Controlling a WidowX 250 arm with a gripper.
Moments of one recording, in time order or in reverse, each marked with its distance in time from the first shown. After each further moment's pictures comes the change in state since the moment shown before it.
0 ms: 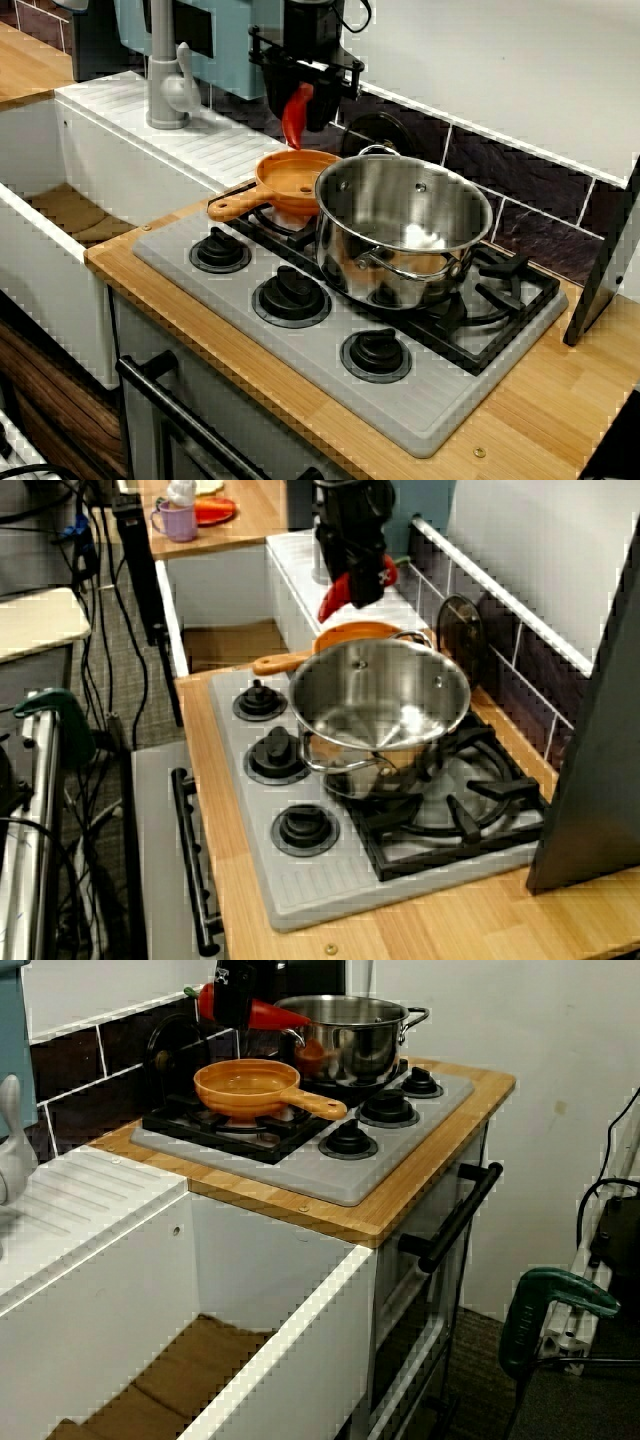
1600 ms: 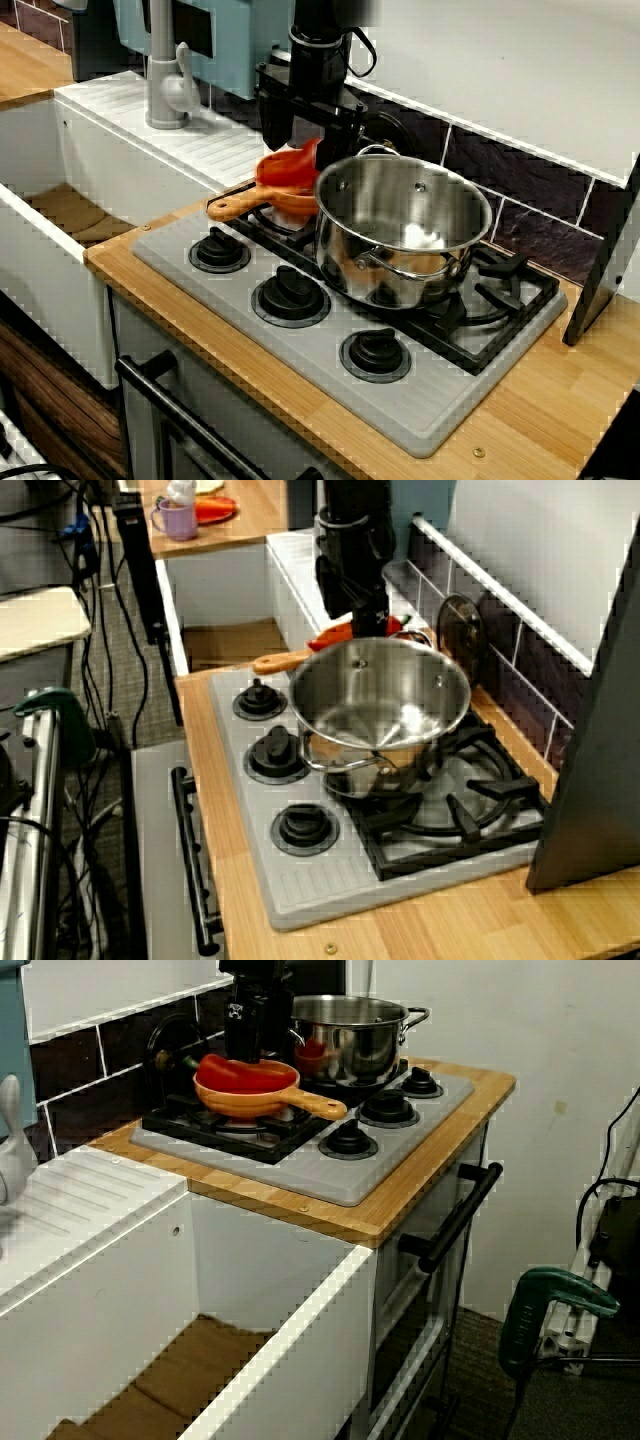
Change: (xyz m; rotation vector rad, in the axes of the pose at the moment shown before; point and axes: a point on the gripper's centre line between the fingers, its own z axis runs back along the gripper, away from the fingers) arm -0.015 -0.009 -0.022 0.021 0.039 -0.031
